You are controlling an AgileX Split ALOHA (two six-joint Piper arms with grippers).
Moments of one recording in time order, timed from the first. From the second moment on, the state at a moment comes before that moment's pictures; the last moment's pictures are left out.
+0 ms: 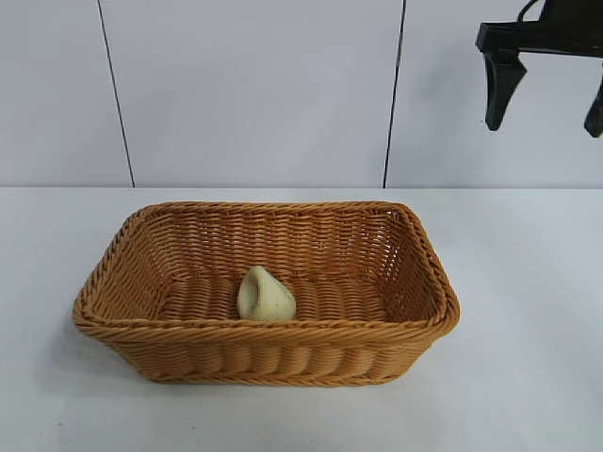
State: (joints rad) left arm 0.02 -0.01 -0.50 0.02 1.07 -0.05; right arm 0.08 1.82 -1.57 0.00 1.21 0.09
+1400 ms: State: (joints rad) left arm 0.02 -0.01 -0.50 0.02 1.07 -0.05; right arm 0.03 0.31 -0.50 0.02 1.03 0.02
